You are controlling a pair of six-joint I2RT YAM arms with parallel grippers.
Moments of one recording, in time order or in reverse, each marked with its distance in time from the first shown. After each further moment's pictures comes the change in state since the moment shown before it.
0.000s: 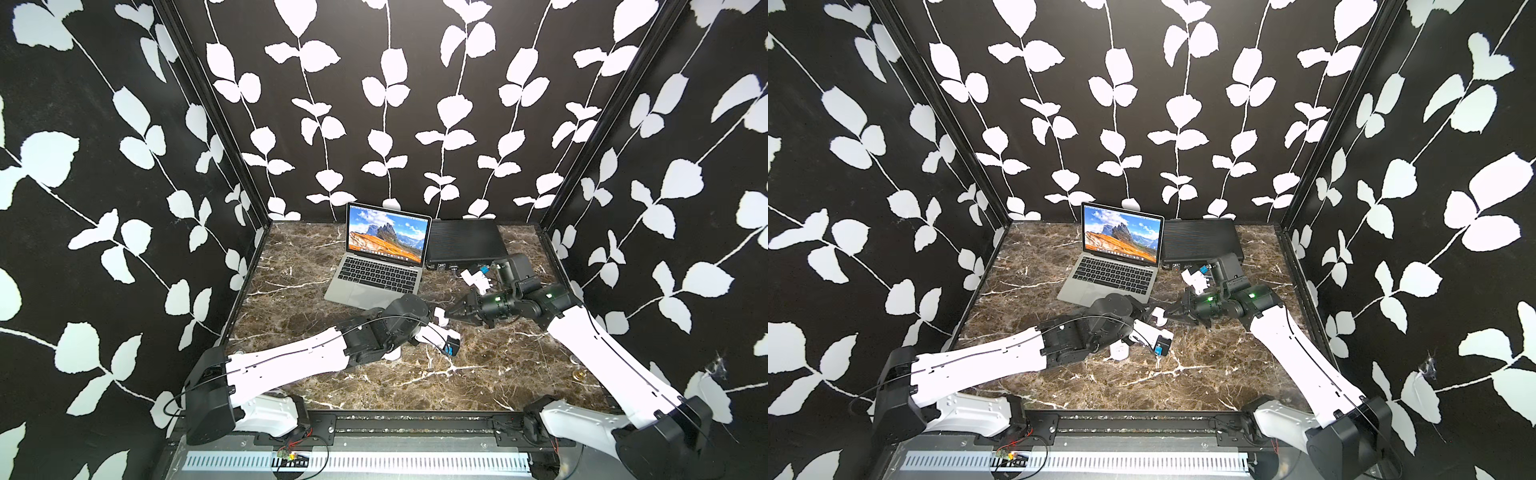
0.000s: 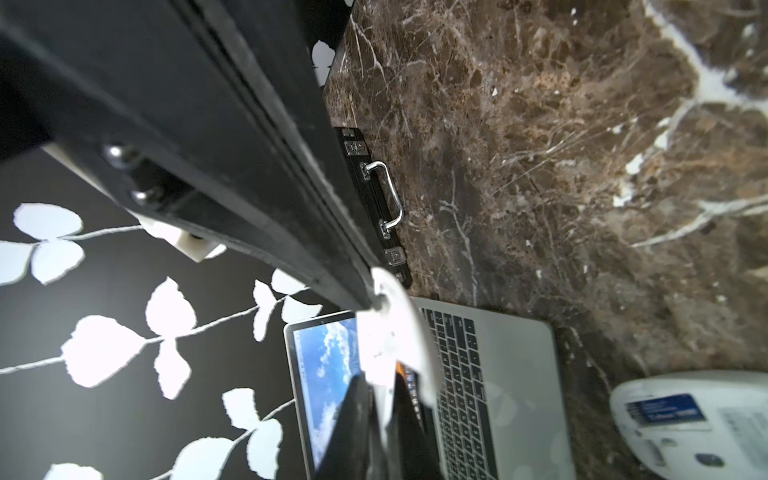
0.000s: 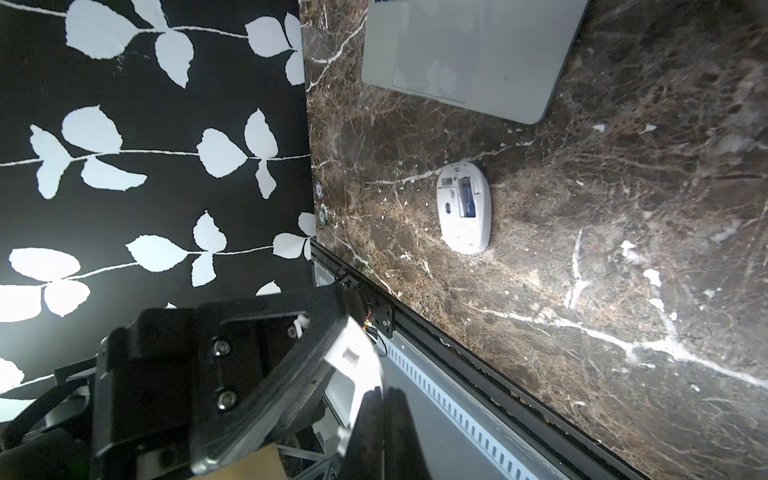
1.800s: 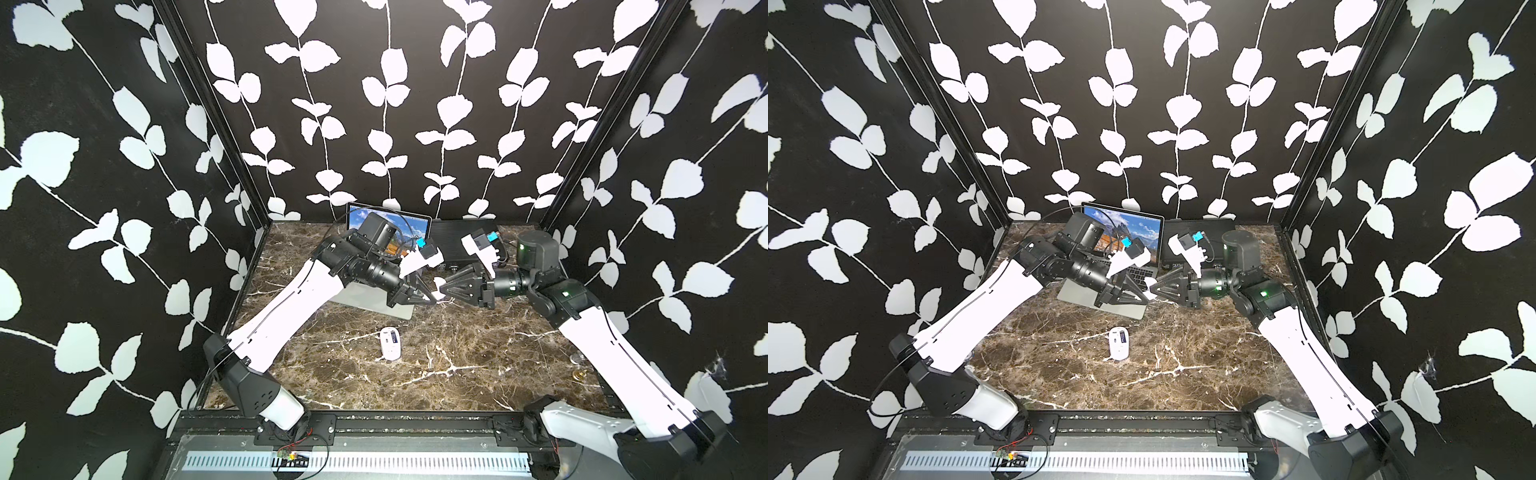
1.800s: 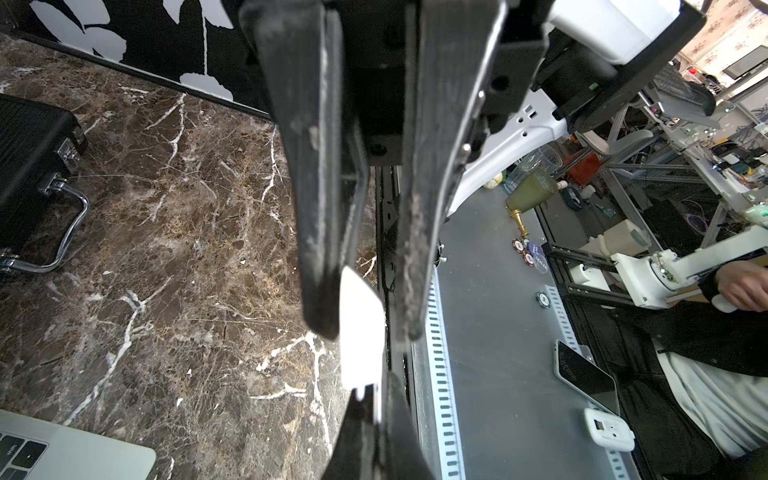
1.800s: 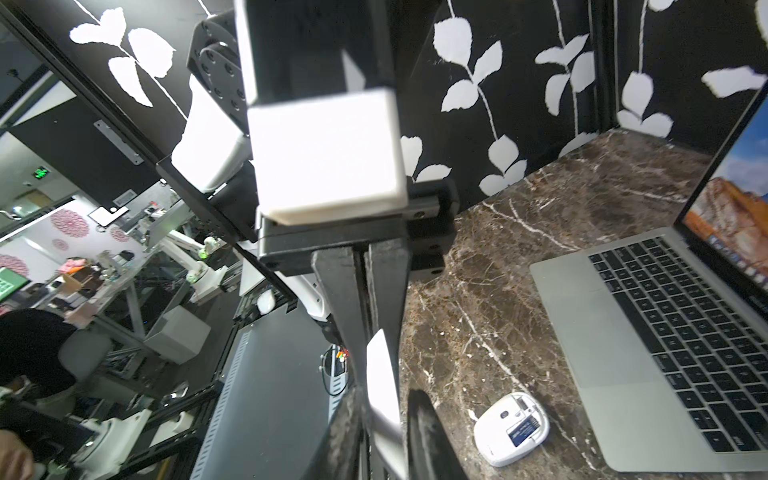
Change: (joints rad) left arm 0.449 0.238 0.676 -0.795 1.250 -0.921; right arm -0.001 -0.015 0.130 0.337 -0.338 -0.629
